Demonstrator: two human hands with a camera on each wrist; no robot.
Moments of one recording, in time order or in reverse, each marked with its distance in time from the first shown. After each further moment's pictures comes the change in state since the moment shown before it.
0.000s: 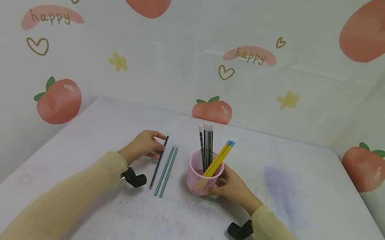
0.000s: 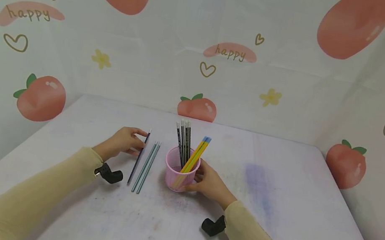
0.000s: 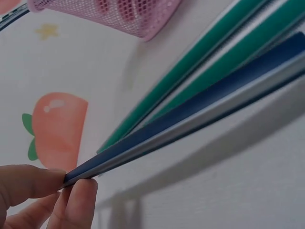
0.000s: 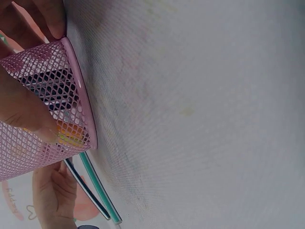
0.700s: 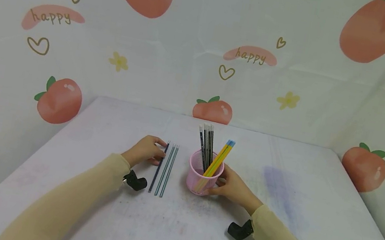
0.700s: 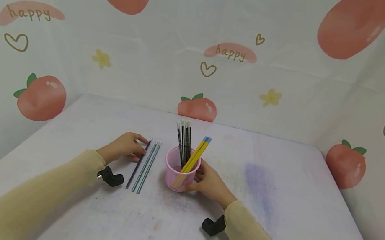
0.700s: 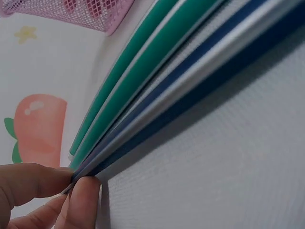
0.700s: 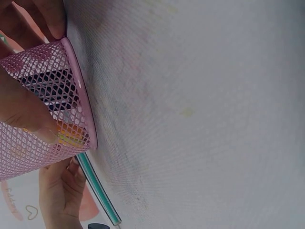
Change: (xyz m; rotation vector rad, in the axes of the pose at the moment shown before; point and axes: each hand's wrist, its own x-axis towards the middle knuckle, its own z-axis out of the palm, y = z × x) left_hand 0.002 -0.013 0.009 0.098 -0.038 -0.014; right_hand -0.002 -0.003 0.000 0.014 -0.005 0.001
